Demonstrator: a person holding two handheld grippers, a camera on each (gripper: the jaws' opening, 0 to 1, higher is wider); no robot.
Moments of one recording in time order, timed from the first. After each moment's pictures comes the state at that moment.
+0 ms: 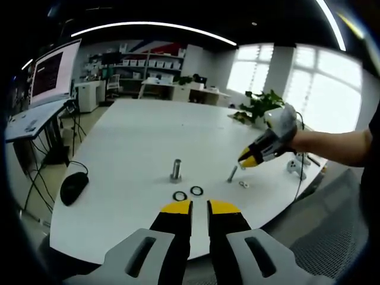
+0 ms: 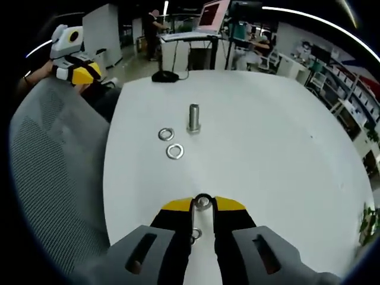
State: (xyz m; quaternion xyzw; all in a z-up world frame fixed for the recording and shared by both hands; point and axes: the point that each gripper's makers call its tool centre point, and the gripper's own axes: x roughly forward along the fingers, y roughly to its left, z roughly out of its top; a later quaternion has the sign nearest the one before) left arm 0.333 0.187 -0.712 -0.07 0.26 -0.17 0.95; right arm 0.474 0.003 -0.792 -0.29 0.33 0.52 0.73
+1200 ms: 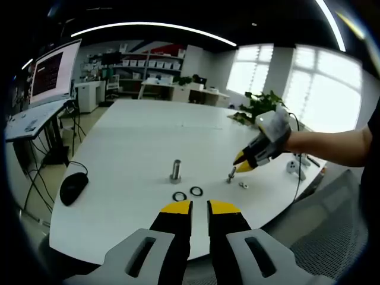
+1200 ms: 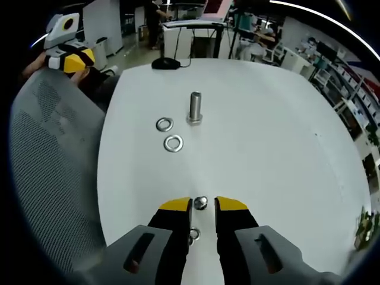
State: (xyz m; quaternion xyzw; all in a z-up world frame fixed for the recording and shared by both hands) left arm 0.333 0.188 -0.712 -0.08 0.26 -0.17 0.95; right arm 0.476 0.005 -0.807 -0.32 0.35 0.52 0.71
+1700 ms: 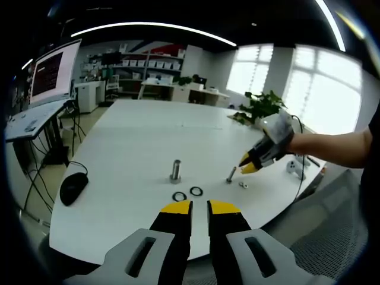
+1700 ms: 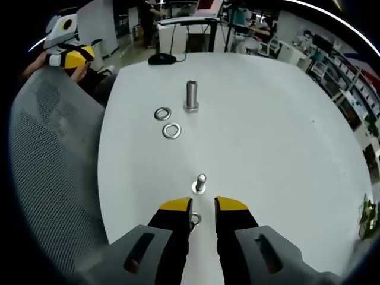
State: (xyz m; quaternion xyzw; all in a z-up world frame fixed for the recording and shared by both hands) left arm 0.333 0.188 -0.712 -0.08 0.26 -0.17 0.95; right arm 0.470 -0.018 -0.817 -0.32 0.37 0.50 0.71
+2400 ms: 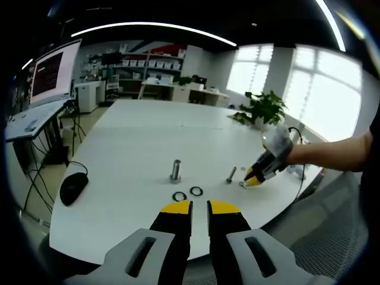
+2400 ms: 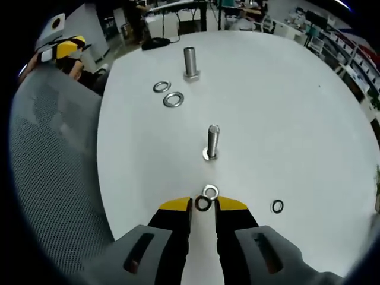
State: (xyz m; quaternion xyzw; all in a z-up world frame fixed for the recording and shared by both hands) left arm 0.333 0.188 -0.713 -0.08 0.26 -0.17 0.95; right arm 0.447 -0.043 -0.860 -0.28 0.45 0.48 0.70
